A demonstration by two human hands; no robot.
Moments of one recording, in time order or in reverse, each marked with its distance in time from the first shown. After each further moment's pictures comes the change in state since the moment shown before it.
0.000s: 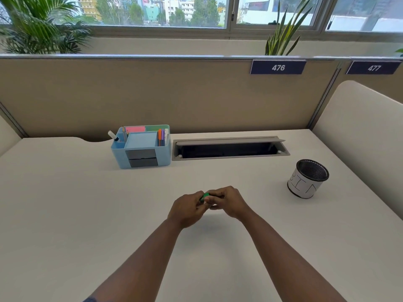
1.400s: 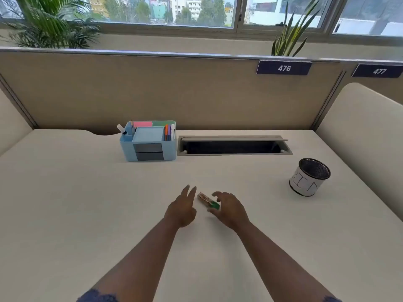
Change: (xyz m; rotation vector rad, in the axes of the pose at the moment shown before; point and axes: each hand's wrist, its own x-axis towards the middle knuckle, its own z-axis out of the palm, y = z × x) left_hand -0.028 -0.010 -0.005 0.100 -0.219 -0.232; right_hand -0.018 0.033 0.024 -0.812 0.114 -0.009
